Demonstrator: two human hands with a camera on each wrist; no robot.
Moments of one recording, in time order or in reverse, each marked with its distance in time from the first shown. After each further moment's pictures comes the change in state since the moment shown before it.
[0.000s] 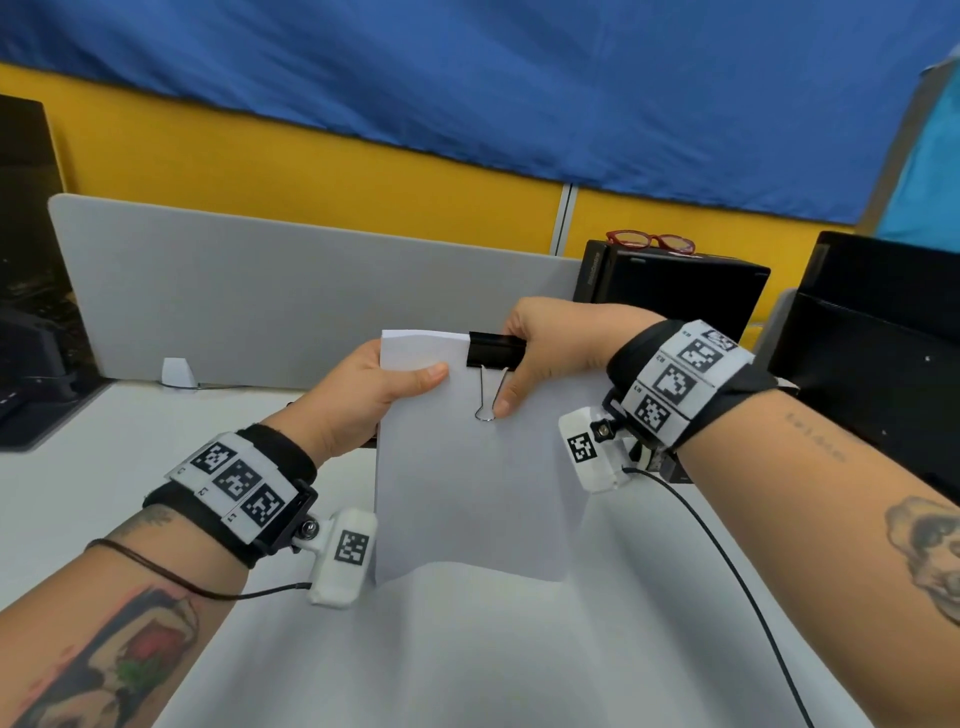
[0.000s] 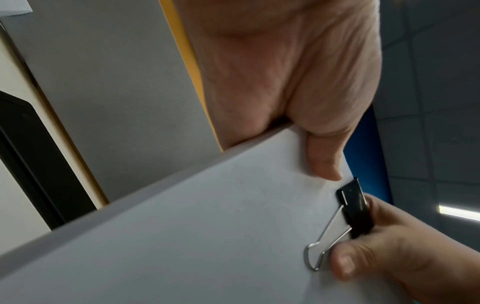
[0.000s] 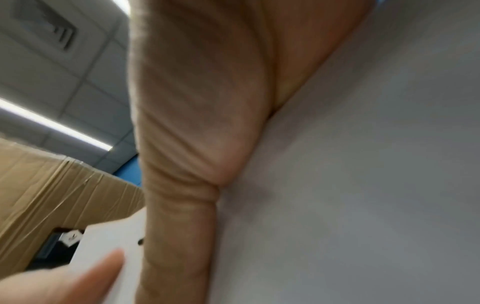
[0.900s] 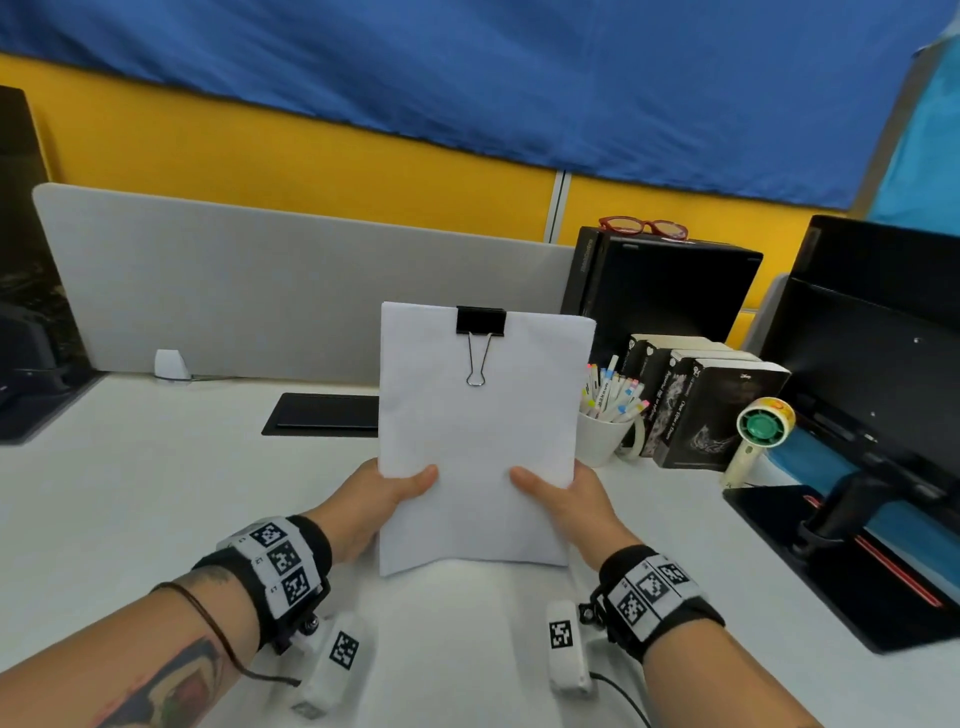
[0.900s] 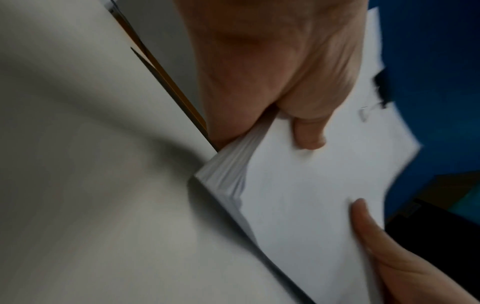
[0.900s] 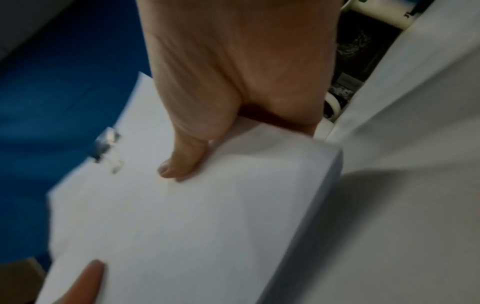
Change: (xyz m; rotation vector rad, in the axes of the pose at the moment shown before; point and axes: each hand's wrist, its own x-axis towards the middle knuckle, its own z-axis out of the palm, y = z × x) left_hand -0.033 -0.112 0.023 -0.093 0.203 -0.393; right_hand -0.005 0.101 0.218 1.269 0.540 0.205
